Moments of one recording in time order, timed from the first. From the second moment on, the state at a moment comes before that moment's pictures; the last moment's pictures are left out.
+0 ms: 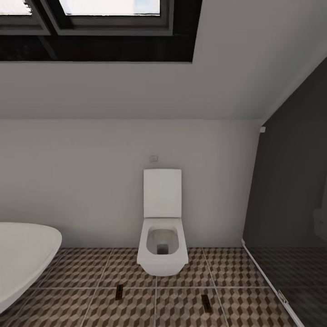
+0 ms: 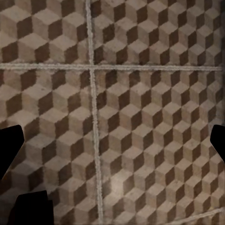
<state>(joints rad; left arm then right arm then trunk) -0.37 0.09 -0.47 0.00 0.69 -0.09 -0.02 -0.32 -0.07 0.67 0.02 -0.59 -0.01 -0.21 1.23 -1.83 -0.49</state>
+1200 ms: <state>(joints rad) -0.24 0.03 -0.47 0.00 0.69 -0.08 -0.03 -0.18 -0.06 0.67 0.03 -0.59 -0.02 -0.21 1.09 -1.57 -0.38</state>
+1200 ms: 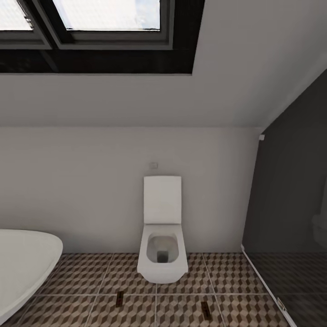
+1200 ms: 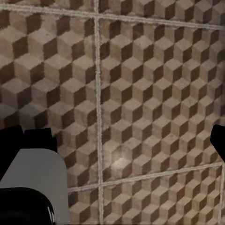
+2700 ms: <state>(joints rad) -0.21 0.03 -0.48 -0.01 0.67 -0.09 -0.03 -0.13 -0.05 0.66 0.02 -0.59 -0.07 -0.22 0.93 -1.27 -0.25</state>
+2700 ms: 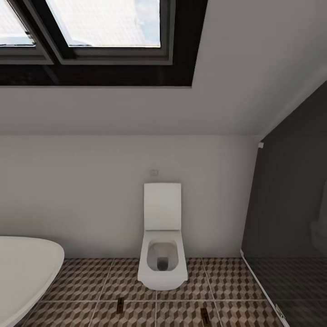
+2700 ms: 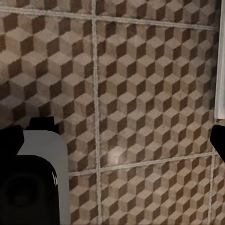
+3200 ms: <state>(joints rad) -0.21 0.03 -0.48 -0.01 0.67 -0.09 -0.03 -0.13 -0.05 0.66 0.02 -0.60 -0.07 -0.21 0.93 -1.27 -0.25</state>
